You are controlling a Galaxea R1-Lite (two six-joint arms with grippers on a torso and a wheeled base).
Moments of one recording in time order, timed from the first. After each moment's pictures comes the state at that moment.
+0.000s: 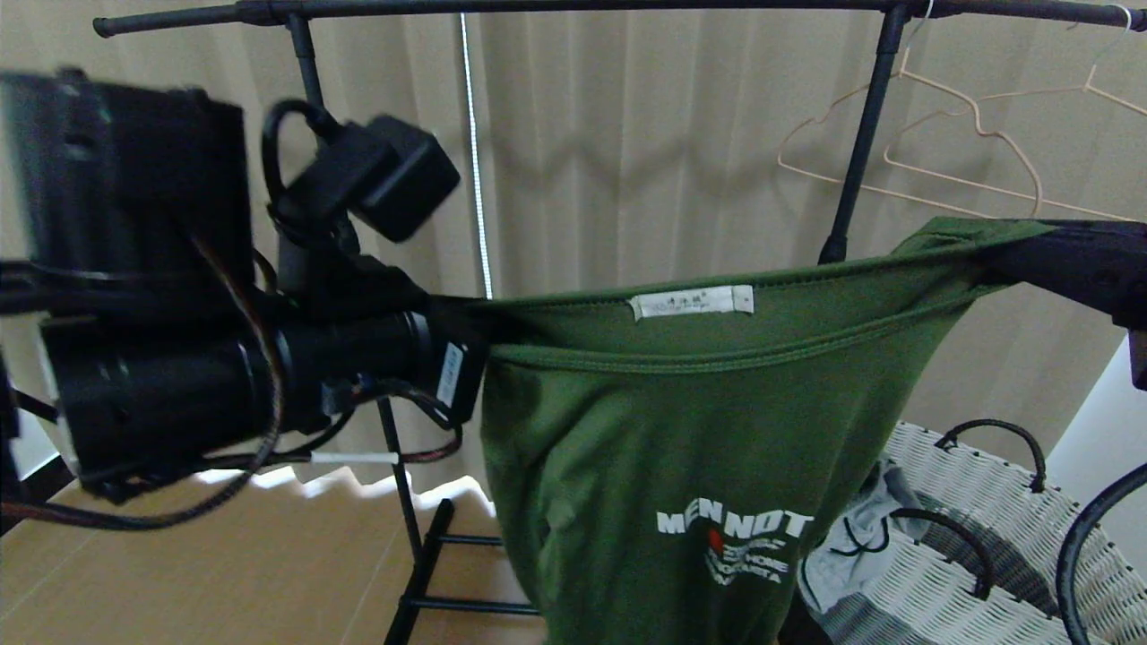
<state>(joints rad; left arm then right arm) -0.69 1.47 -1.06 -0.15 0.06 0.20 0.48 1.17 -0.97 -0.11 0.26 -0.02</state>
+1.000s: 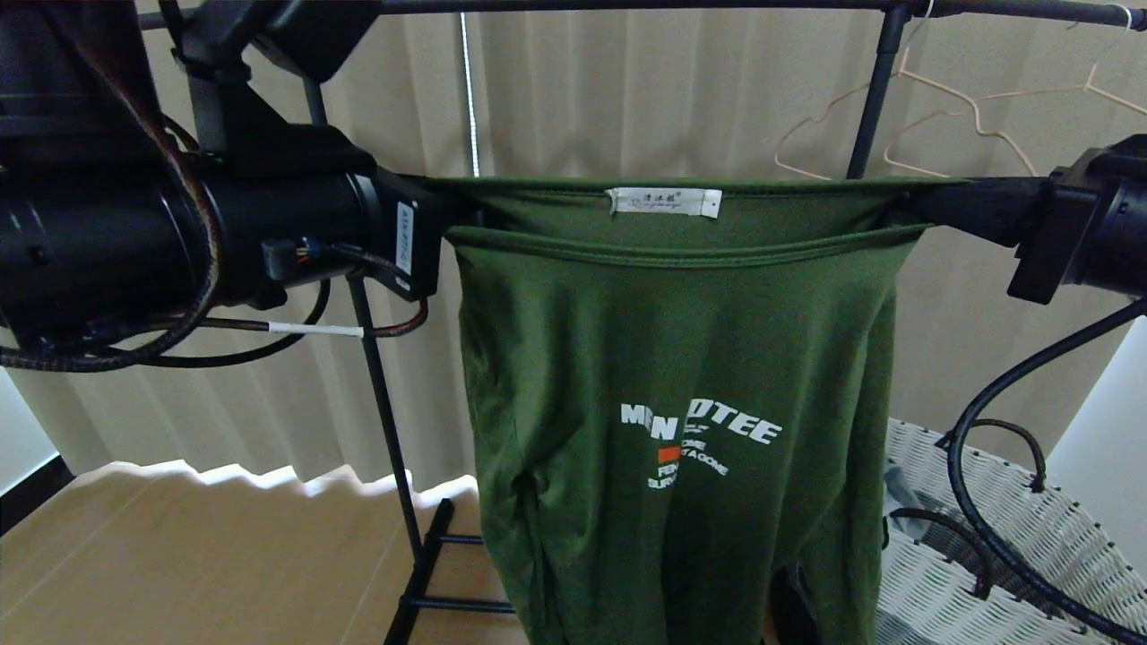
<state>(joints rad) -0.60 1.48 -1.21 -0.16 0.03 0.25 0.37 1.32 -1.07 -0.18 0.26 -0.02</state>
